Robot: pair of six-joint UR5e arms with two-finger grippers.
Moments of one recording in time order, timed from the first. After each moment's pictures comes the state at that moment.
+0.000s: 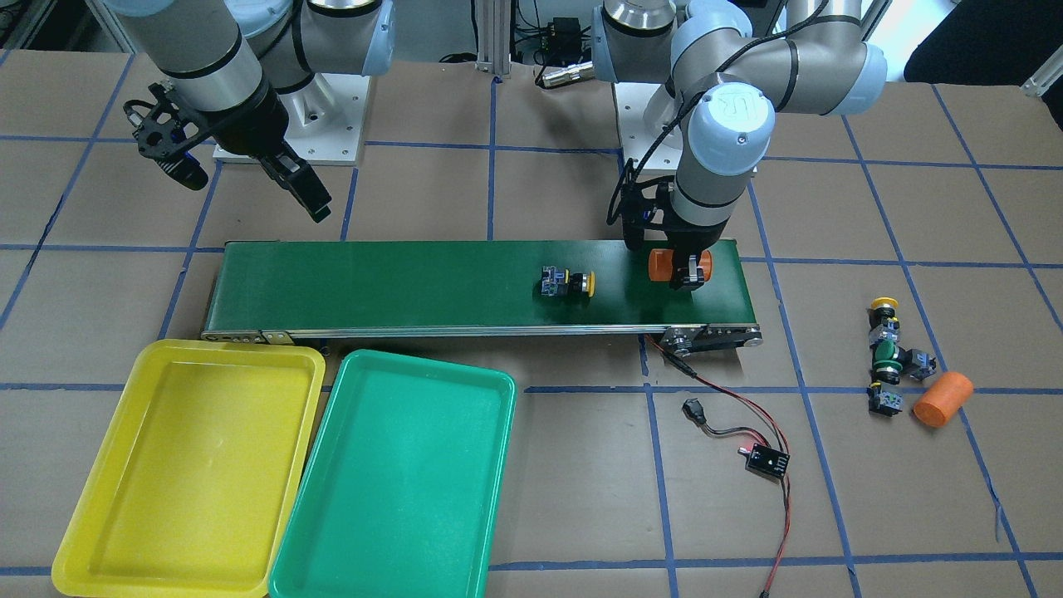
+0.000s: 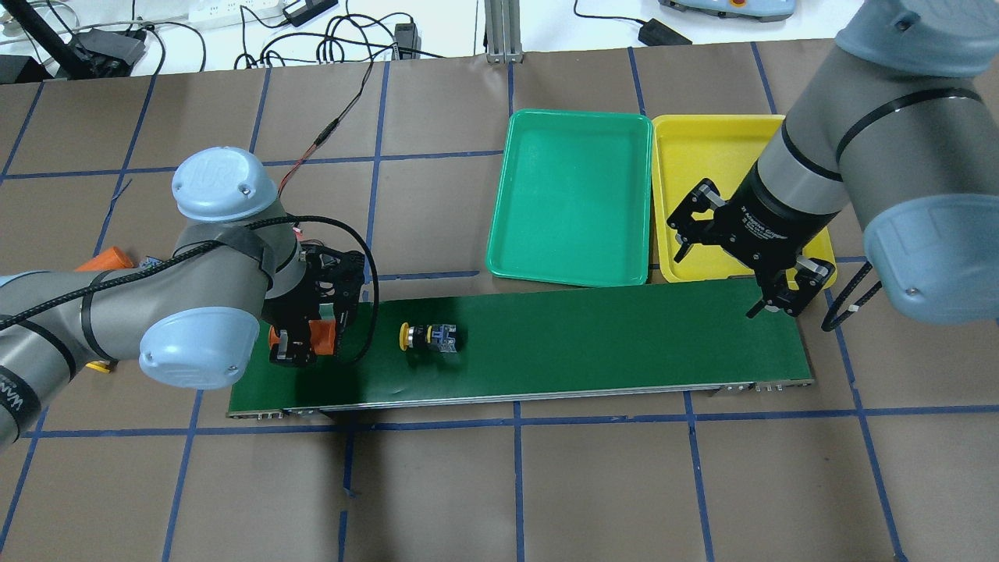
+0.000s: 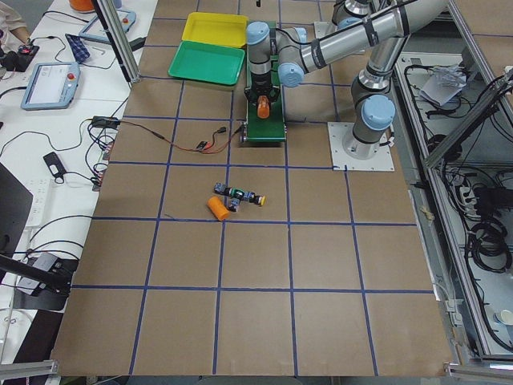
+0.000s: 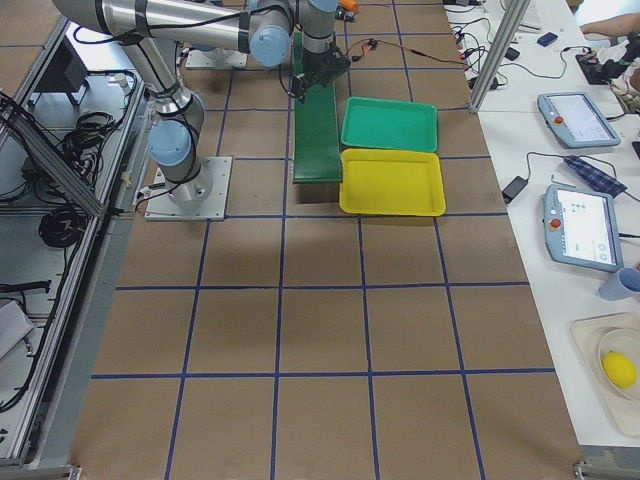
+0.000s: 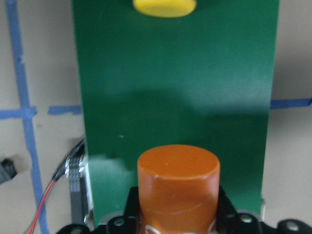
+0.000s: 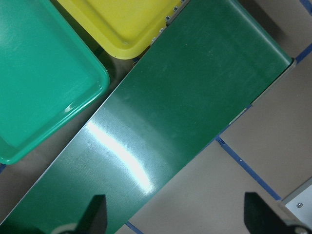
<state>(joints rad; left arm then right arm) -1.58 -1.59 -2.11 -1.13 1.69 1.57 1.54 -1.72 1.88 -1.66 -1.47 0.76</state>
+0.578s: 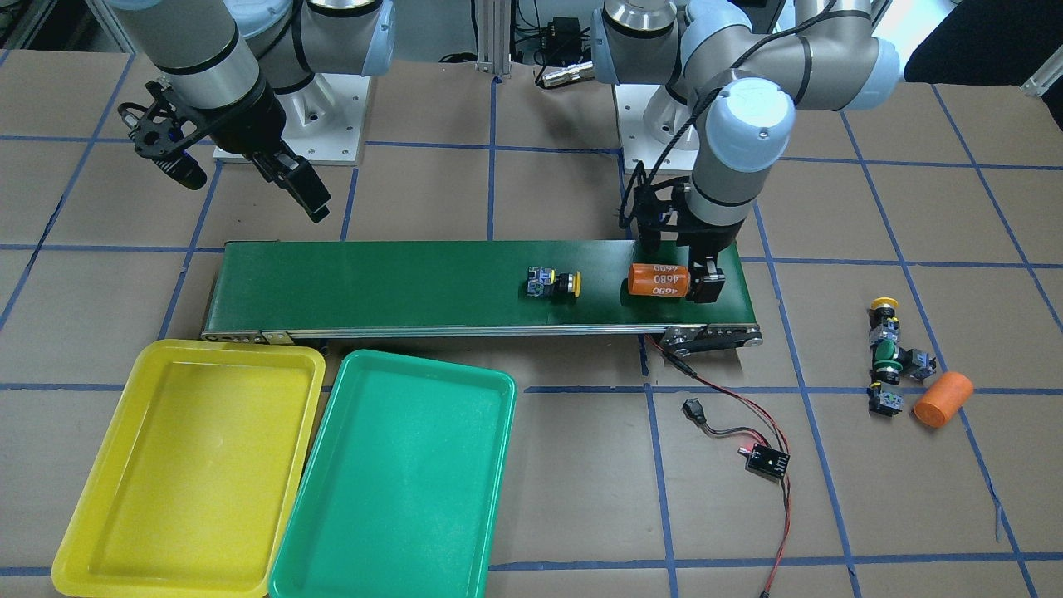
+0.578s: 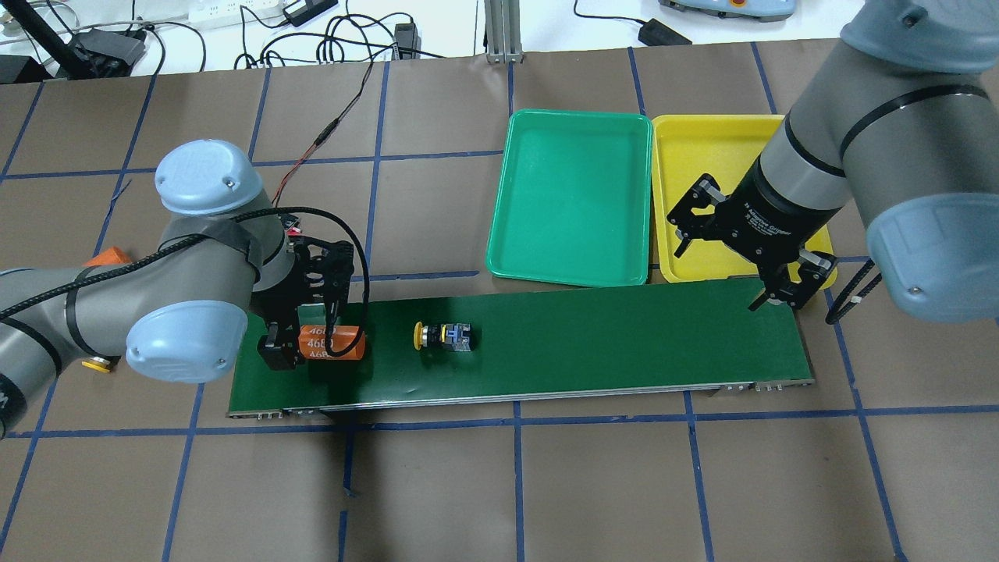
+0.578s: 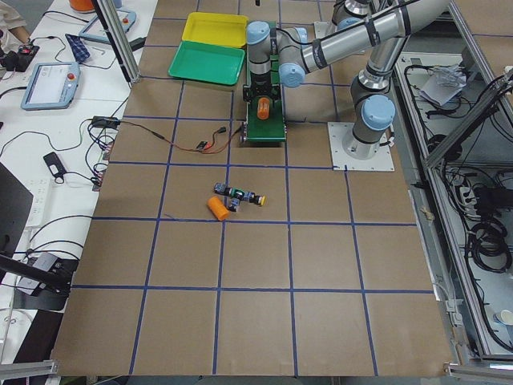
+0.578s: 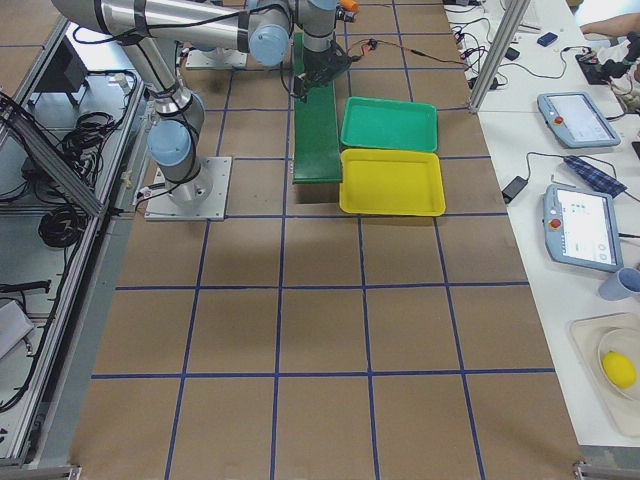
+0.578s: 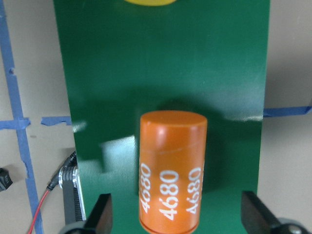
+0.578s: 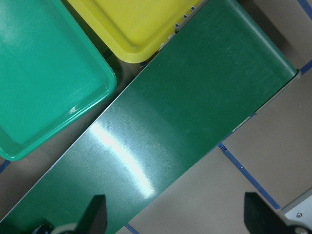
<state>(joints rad) -1.51 -1.58 -2.08 -1.13 1.68 1.57 1.54 -1.72 1.88 -1.68 -1.47 0.72</state>
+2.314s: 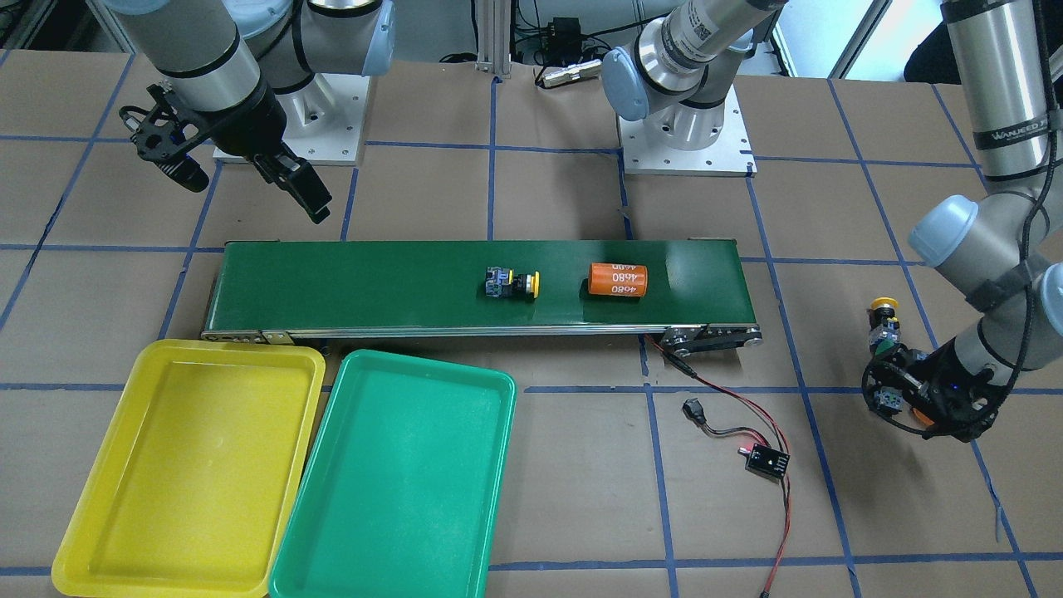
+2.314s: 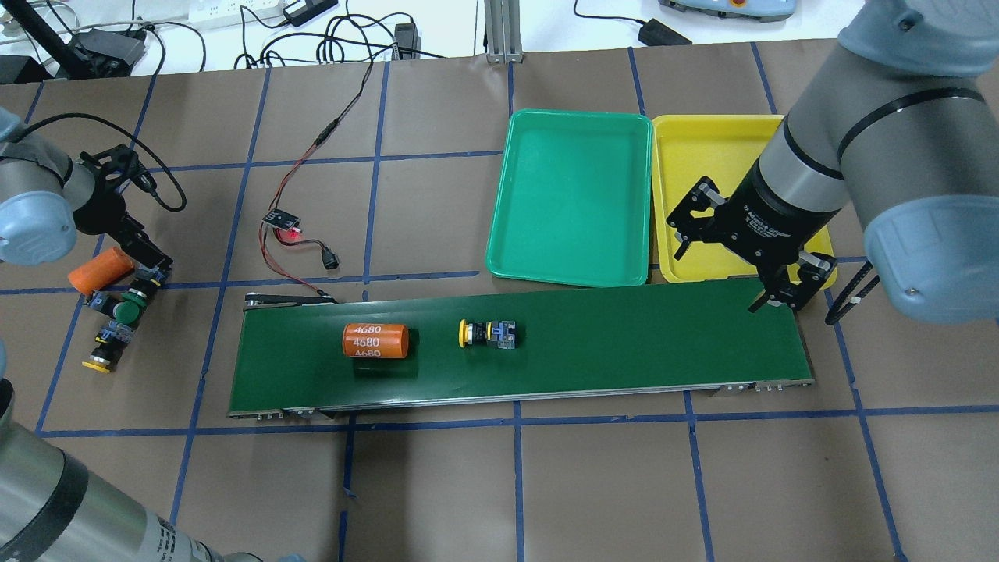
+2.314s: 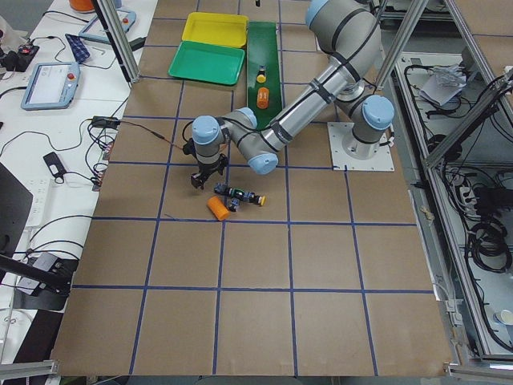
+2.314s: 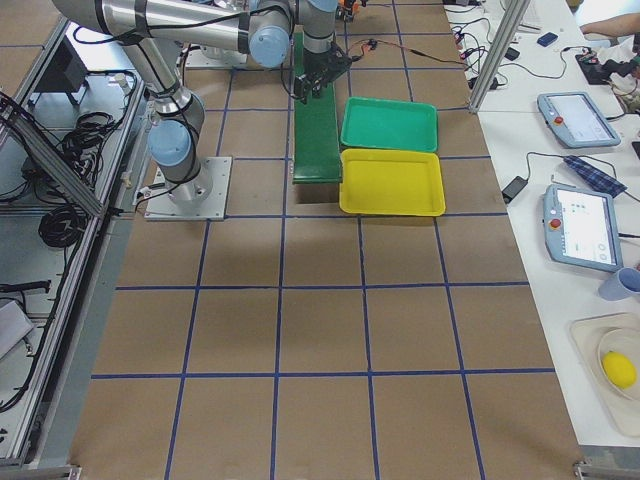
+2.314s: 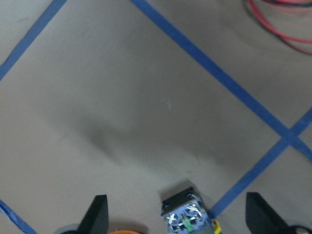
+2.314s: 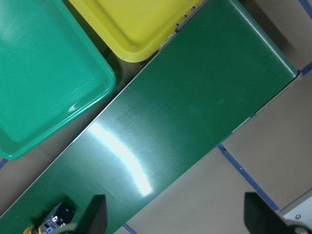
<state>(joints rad) -1.01 -2.08 -1.72 -0.89 1.54 1.35 1.54 -1.72 1.88 -1.68 -1.46 0.71</state>
